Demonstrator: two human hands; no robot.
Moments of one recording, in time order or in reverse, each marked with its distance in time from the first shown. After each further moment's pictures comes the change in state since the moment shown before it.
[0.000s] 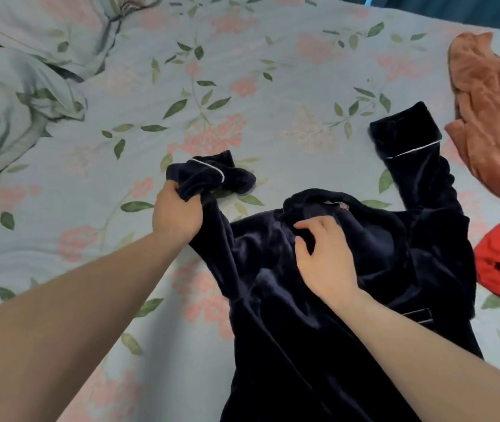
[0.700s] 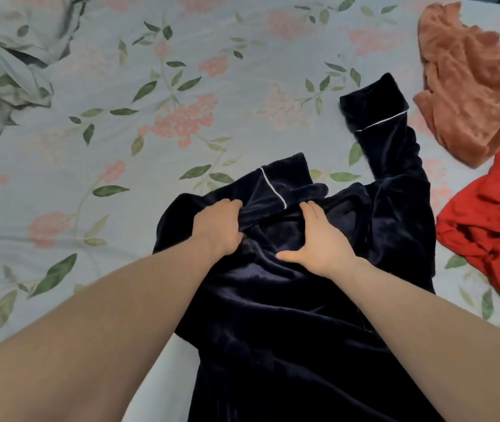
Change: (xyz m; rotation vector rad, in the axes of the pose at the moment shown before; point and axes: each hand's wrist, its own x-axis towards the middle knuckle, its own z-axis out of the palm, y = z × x) left_hand -0.078 0.018 0.083 0.708 -0.441 0.439; right_hand -0.012 0.051 -0.030 -0.197 -0.471 0.177
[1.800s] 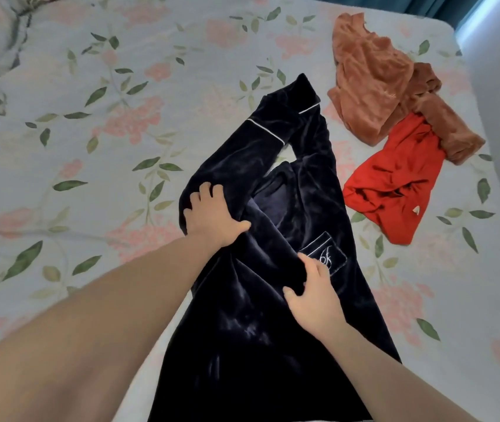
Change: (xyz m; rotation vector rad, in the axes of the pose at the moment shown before) left_hand -0.083 0.124 -0.005 -0.043 0.024 -0.099; right_hand -0.215 0.084 0.018 0.412 0.125 0.305
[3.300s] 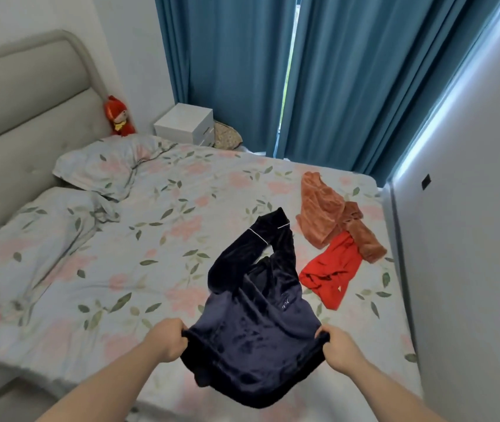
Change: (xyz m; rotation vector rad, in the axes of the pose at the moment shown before) left_hand -0.344 -0.073 -0.229 0.007 -0.289 0.015; right_hand -0.237 -0.037 -0.267 -0.151 -0.073 -0.076
